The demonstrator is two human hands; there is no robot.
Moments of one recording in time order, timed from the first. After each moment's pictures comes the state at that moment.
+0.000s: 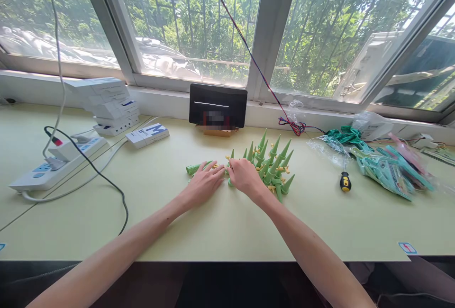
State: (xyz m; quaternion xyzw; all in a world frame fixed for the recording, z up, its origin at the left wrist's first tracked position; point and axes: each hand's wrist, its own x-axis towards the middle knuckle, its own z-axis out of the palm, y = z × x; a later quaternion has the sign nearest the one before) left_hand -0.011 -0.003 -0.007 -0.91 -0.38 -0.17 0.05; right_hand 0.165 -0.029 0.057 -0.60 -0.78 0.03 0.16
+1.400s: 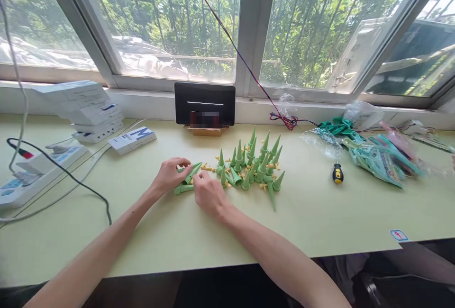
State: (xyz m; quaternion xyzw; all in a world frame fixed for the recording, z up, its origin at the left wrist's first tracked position) left_hand -0.067 0.044 0.004 -0.79 -0.52 -0.31 -0.10; right_hand 0.102 -0.037 -0.004 -0.53 -0.81 0.05 0.22
